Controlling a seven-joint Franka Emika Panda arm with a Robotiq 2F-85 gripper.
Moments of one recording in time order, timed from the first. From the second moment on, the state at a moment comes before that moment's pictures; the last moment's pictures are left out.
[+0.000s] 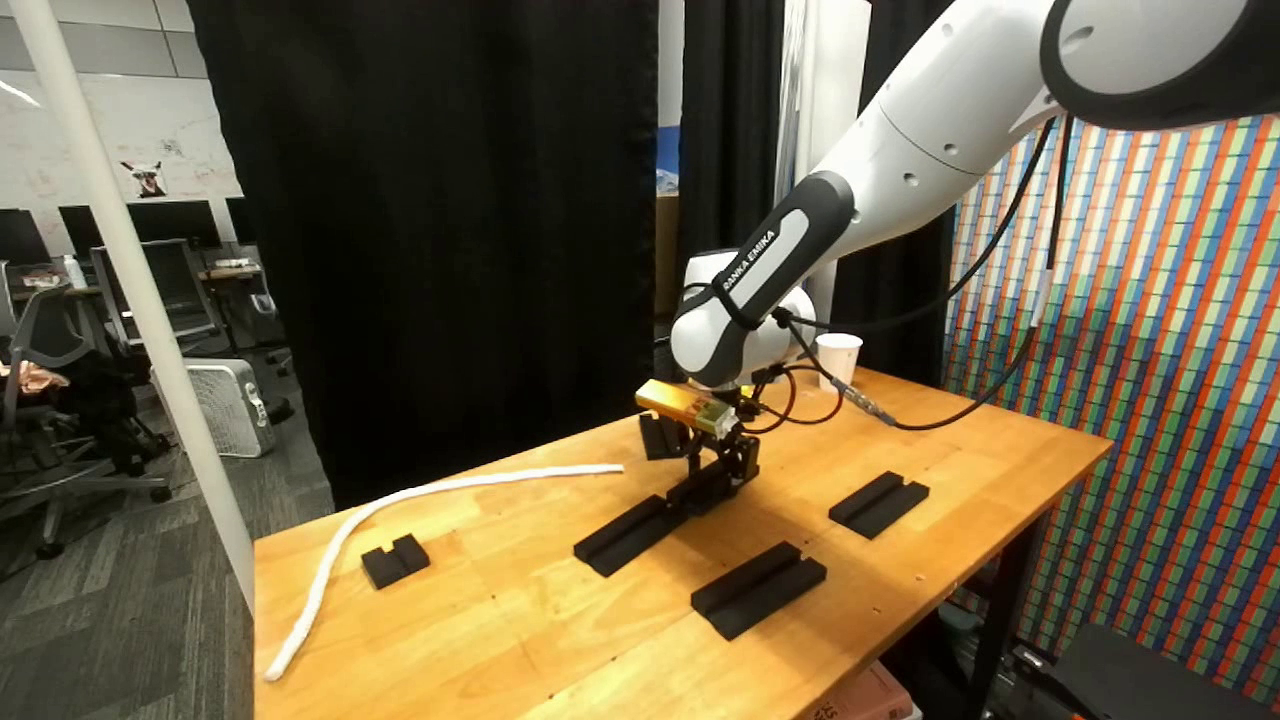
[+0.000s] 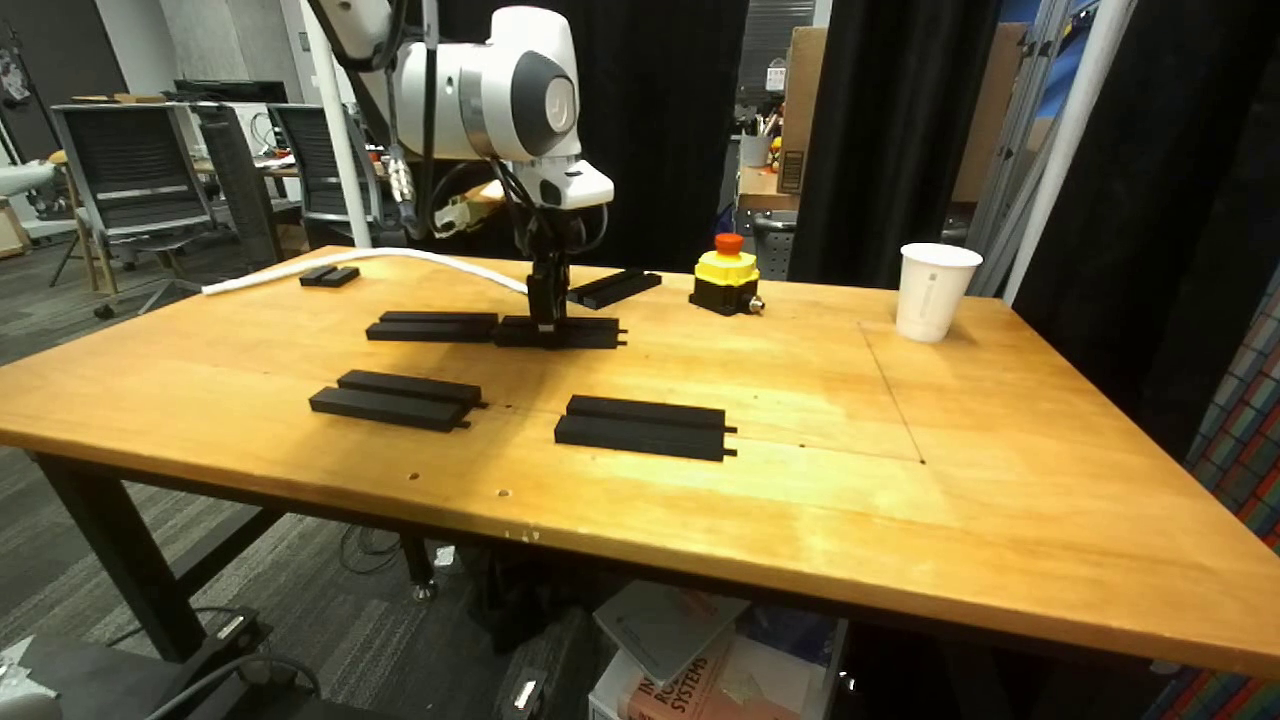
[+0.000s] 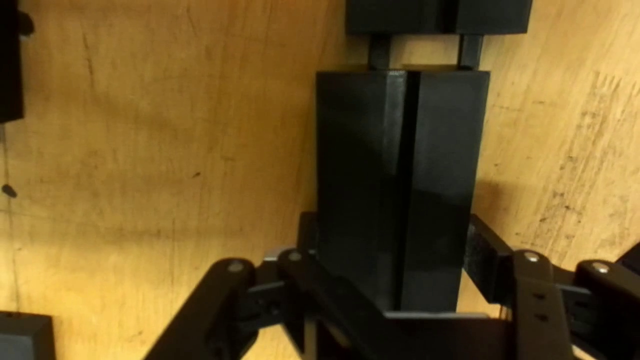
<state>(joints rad) 0.12 0.41 -0.07 -2.02 0.01 2.46 1.39</state>
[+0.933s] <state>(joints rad) 0.13 0.41 -0.07 -2.01 0.01 2.46 1.40</state>
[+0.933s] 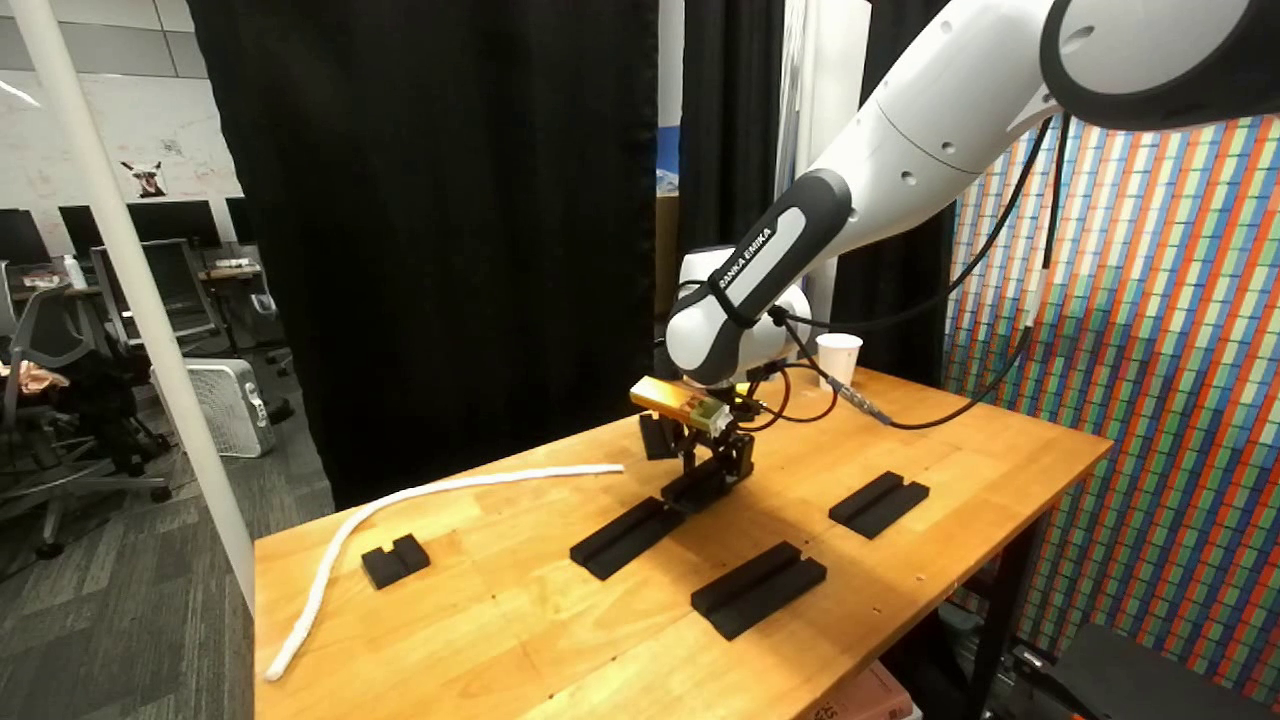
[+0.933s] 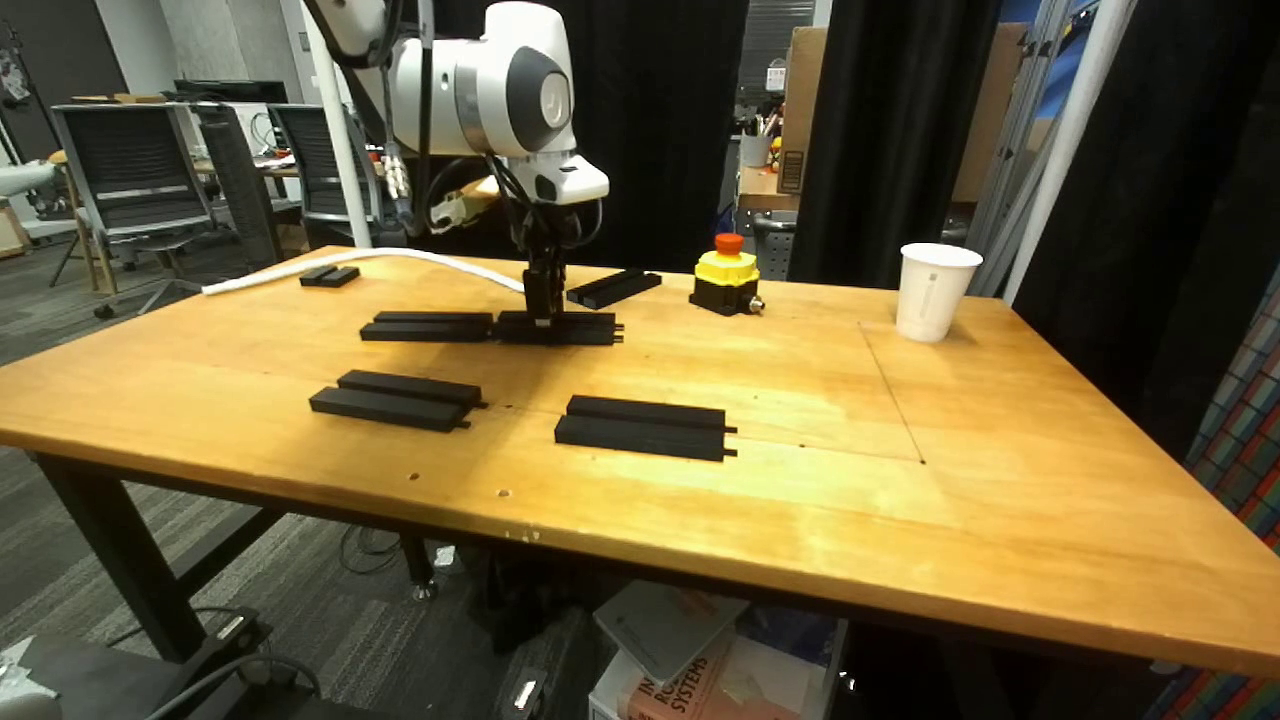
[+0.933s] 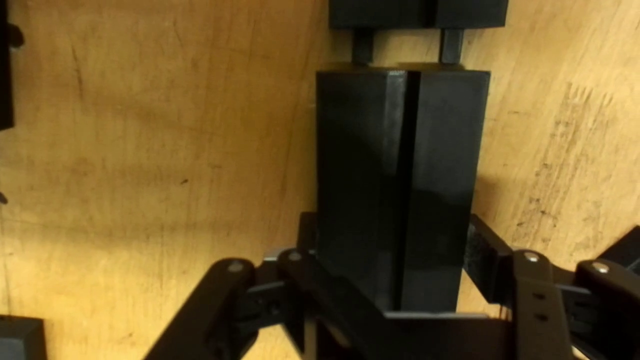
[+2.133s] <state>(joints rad) 0.13 0.43 -0.05 -1.98 0.07 2.46 1.40</state>
